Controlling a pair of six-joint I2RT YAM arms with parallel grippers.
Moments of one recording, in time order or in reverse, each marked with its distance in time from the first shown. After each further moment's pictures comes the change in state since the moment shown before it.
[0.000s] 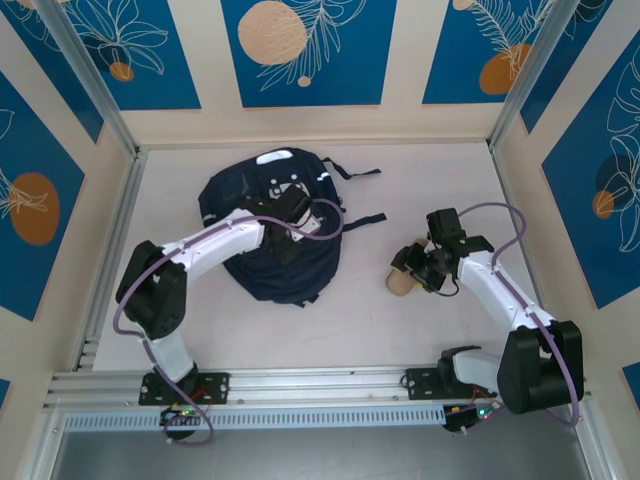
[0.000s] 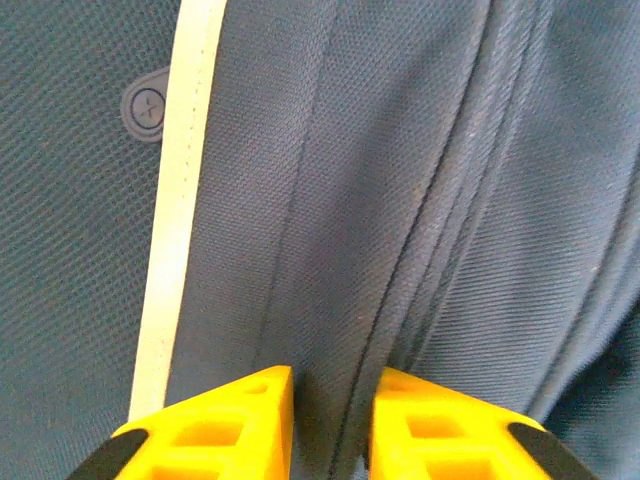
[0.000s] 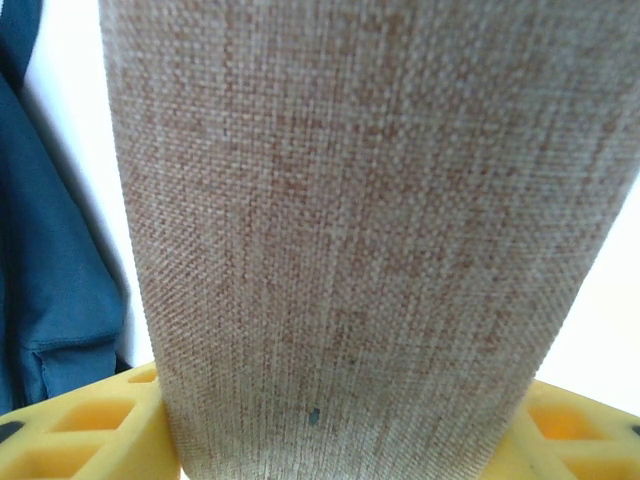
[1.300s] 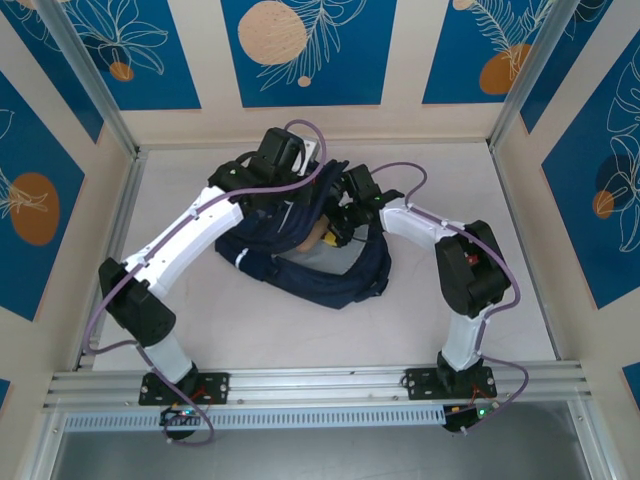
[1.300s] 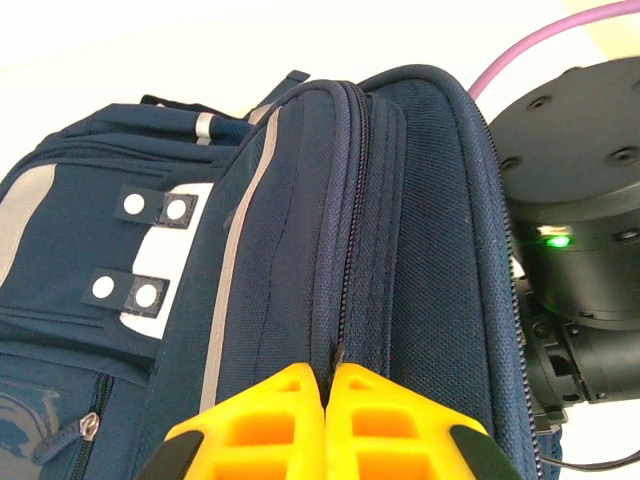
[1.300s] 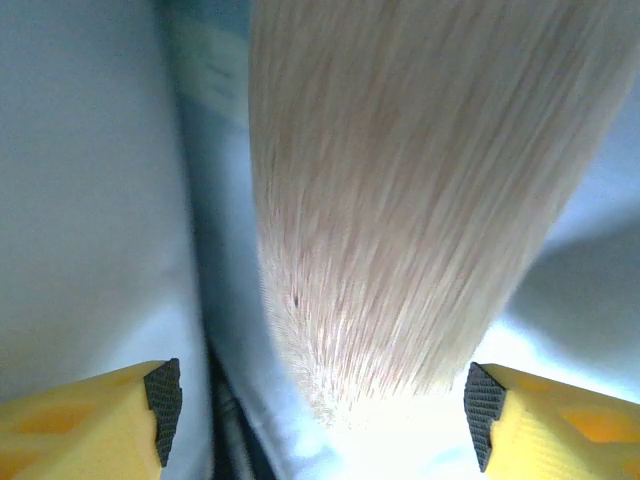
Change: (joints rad) left arm 0.008 -0.048 0.393 0.066 0.117 -0.470; right arm 0.344 0.637 0.516 0.450 -0.288 0.379
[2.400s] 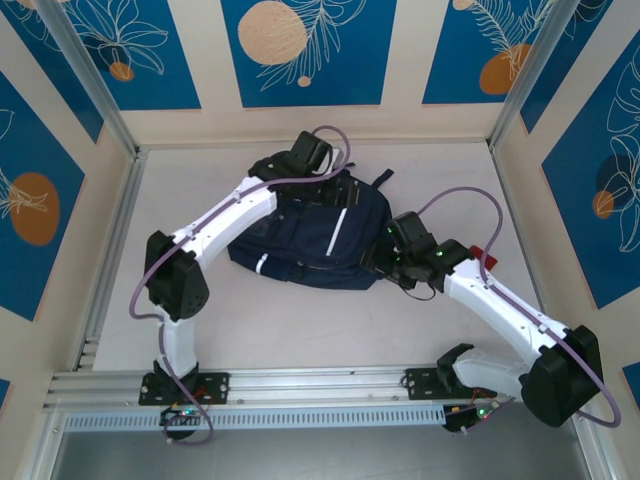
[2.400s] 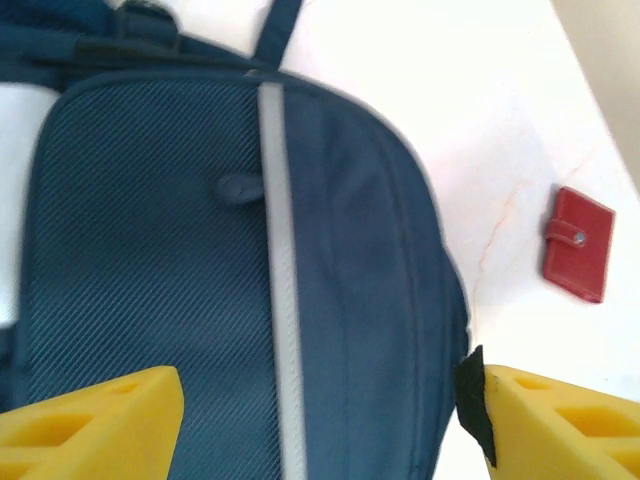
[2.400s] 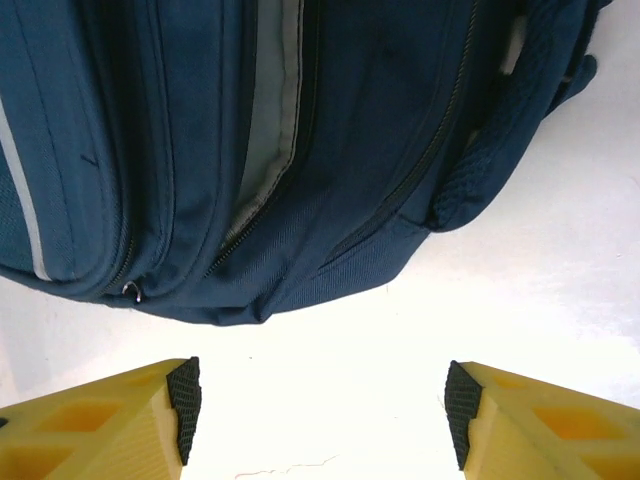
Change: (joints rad) left arm -0.006 0.215 0.065 0.049 0.177 -0.172; right arm 0.043 -0.697 -0.442 -0.419 0.497 -0.207
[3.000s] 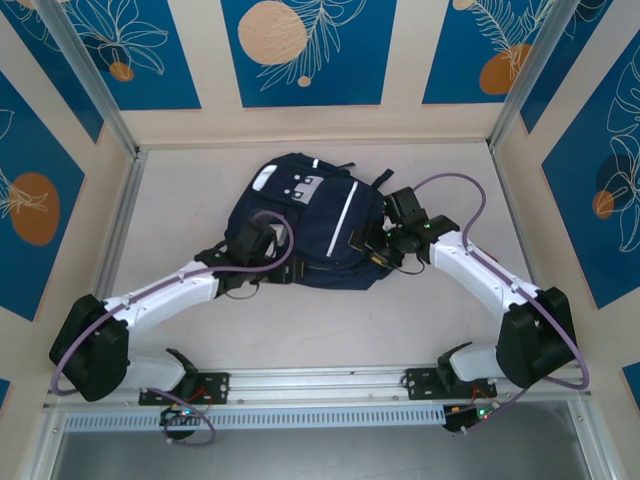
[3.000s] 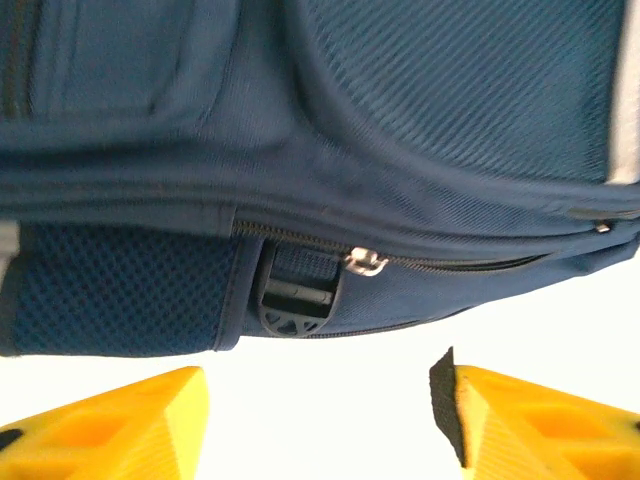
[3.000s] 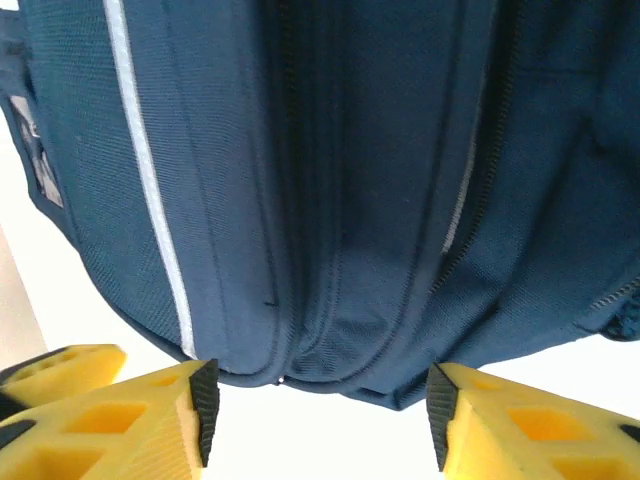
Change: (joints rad) left arm 0.002 -0.588 -1.049 0.404 -0.042 -0.113; right arm -0.102 0.223 0.143 0.123 -0.233 -0.021
